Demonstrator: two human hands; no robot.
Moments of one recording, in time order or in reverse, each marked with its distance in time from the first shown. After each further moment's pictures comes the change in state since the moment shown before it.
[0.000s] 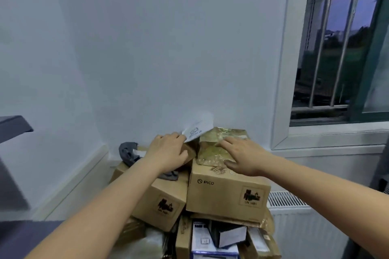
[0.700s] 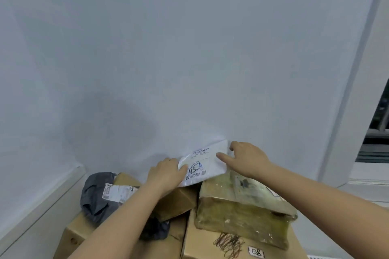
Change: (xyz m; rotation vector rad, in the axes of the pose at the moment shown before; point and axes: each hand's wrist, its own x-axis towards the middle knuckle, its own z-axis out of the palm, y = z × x) left_hand 0.234 -0.062 0.143 -0.331 -0.237 -0.453; right_hand 0.243 0.144 0.088 0.304 -0.050 0.333
